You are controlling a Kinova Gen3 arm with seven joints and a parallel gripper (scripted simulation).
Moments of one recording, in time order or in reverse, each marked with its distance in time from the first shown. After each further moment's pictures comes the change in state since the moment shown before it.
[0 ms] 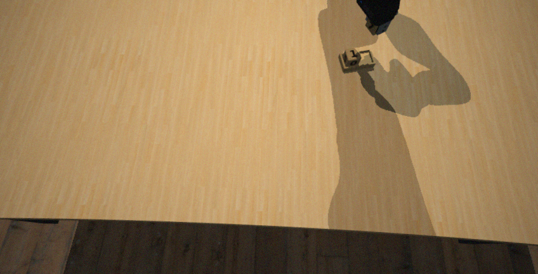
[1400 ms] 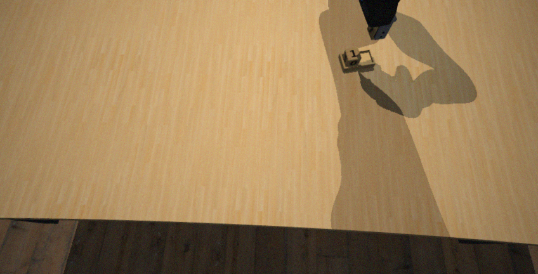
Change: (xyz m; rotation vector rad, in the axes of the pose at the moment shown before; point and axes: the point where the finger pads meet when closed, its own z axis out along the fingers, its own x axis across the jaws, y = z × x) arm 0.013 0.007 -0.003 -0.020 0.020 0.283
